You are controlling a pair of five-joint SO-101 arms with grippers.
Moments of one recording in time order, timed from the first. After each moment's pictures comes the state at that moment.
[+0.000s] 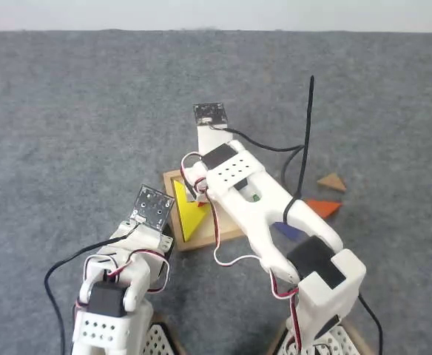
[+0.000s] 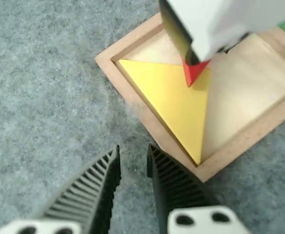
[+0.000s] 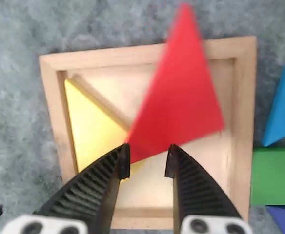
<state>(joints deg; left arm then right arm) 3.2 -102.5 96.9 69.4 -7.6 -40.9 13.0 10.3 61.5 -28.1</state>
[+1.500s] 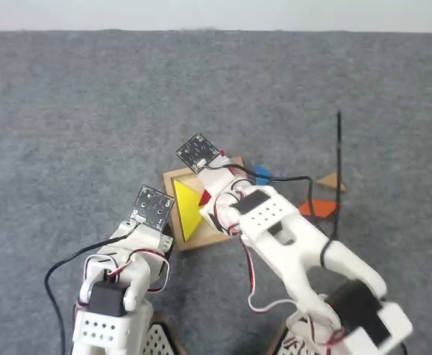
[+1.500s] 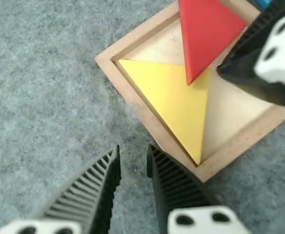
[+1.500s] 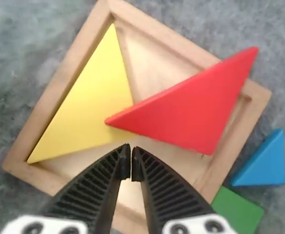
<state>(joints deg) 3.2 -102.5 96.9 69.4 -7.6 -39.3 -8.3 44.4 35.3 8.4</state>
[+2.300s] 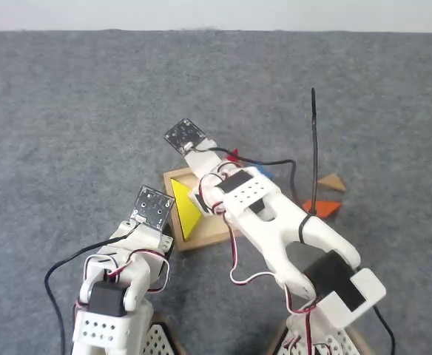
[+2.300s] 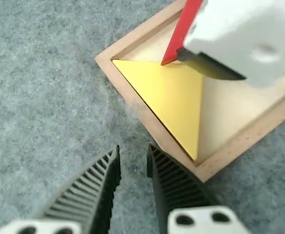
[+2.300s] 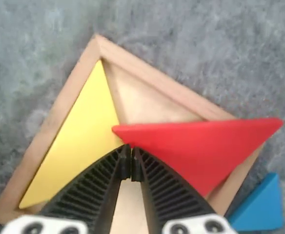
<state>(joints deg) 3.2 -102.5 96.9 69.4 -7.6 -39.3 4.0 30.9 35.3 8.4</state>
